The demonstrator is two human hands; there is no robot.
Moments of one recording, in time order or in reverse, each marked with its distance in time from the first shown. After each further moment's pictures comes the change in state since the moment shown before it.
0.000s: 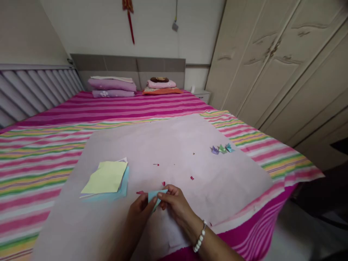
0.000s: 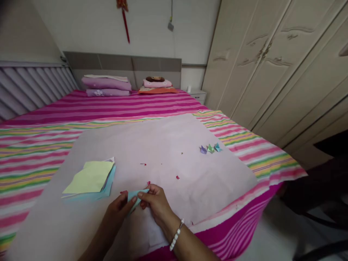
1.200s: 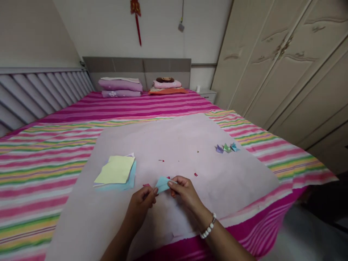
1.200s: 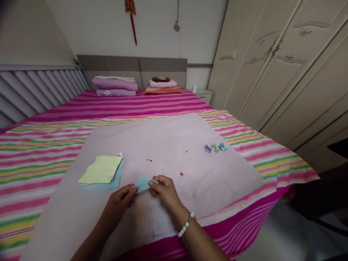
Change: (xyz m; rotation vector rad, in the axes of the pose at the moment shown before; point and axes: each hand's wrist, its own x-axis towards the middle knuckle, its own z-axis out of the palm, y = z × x) left_hand -0.007 0.020 -0.014 0.080 0.002 0.065; right_hand -0.007 -0.030 -0.007 -0.245 -0.057 -0.147
